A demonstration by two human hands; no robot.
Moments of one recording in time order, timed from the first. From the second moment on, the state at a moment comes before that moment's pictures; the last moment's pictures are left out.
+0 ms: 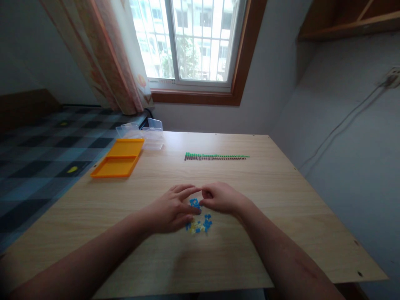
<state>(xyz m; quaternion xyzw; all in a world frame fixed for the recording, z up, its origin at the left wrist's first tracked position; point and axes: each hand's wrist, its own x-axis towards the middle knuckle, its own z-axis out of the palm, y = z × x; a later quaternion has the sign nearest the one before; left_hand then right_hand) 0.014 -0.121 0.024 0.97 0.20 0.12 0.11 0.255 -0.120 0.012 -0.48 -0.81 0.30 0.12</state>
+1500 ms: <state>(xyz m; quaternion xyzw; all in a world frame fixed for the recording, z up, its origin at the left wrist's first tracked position) 0.012 -0.119 0.022 0.97 0.19 0.11 0.11 0.276 -0.118 0.023 -0.45 -0.83 0.34 0.01</state>
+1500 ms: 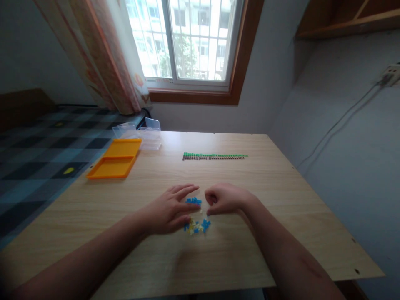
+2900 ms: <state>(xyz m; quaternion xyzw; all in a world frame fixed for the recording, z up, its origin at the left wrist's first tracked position) 0.011 -0.121 0.031 0.96 0.16 0.13 0.16 0.274 -0.130 0.040 -0.51 -0.82 0.25 -0.08</state>
